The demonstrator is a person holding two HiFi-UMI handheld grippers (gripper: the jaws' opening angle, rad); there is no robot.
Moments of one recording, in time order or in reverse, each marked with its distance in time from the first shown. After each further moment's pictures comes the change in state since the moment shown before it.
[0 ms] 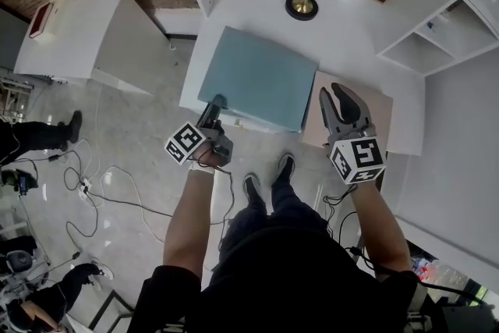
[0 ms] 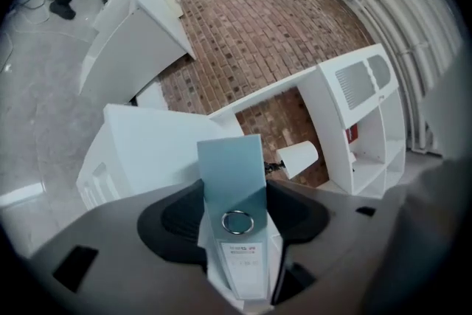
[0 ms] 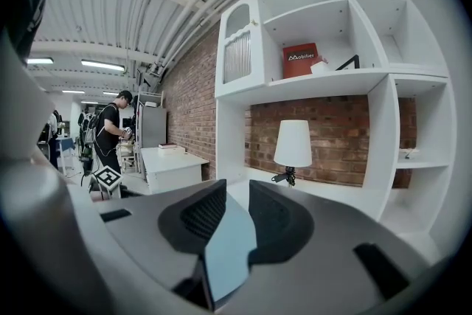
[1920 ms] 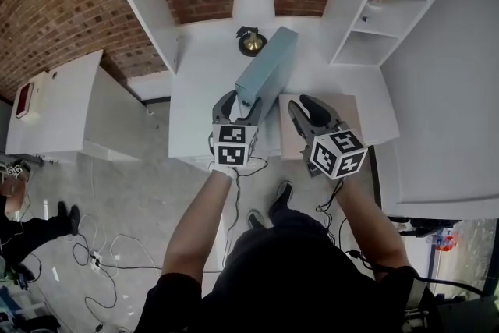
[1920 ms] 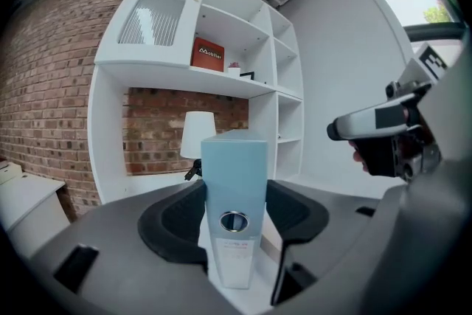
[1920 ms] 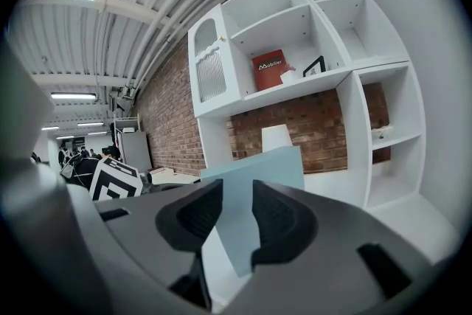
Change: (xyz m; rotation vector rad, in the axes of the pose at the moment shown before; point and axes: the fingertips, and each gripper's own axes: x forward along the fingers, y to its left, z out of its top) left arm 0.059 -0.240 -0.079 1.252 0.181 -0.212; right arm -0.040 -0.004 0.034 0.249 -0.044 -0.102
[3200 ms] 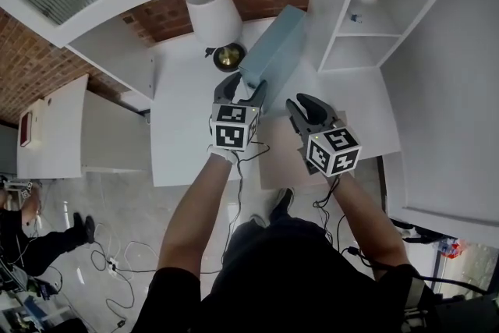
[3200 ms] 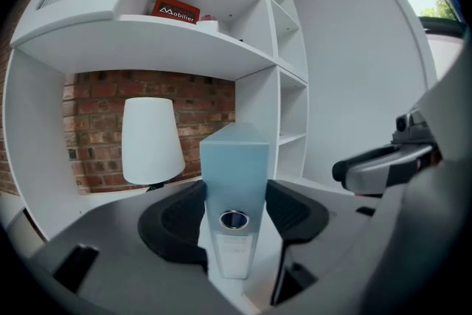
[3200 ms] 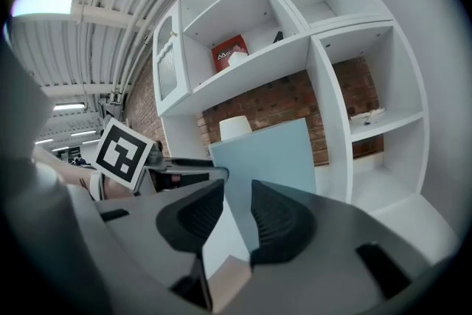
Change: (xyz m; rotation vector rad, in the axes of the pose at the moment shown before) left arm 0.194 -0.052 0.057 0.044 0.080 -0.094; right arm 0.052 -0.174 -0.010 0.074 0.027 -0.023
